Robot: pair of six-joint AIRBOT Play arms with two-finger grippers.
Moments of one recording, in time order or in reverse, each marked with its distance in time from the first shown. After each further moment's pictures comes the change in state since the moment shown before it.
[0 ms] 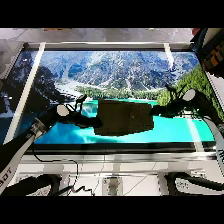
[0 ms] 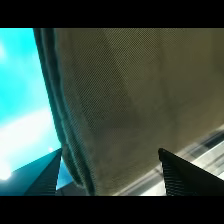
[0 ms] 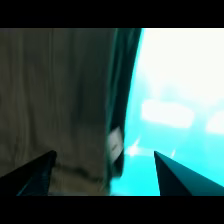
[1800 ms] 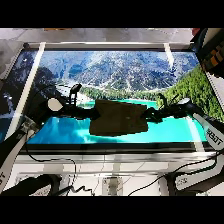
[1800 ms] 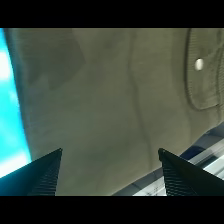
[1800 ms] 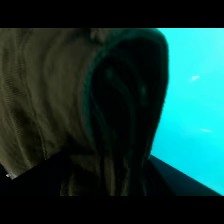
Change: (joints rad) left arm 0.042 0.055 0.072 0.019 0.003 0.000; right arm -0.057 -0.329 -0.075 0.544 0.048 -0.366
